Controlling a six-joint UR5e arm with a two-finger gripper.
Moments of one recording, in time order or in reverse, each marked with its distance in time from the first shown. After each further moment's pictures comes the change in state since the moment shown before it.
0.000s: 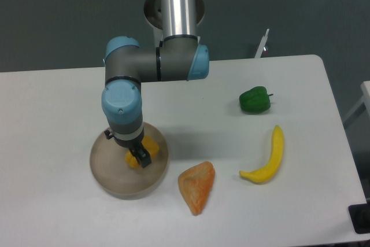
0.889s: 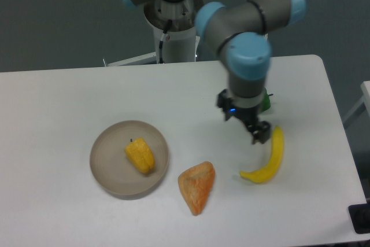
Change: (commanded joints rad) arm 0.531 0.097 0.006 -0.006 0.057 0.527
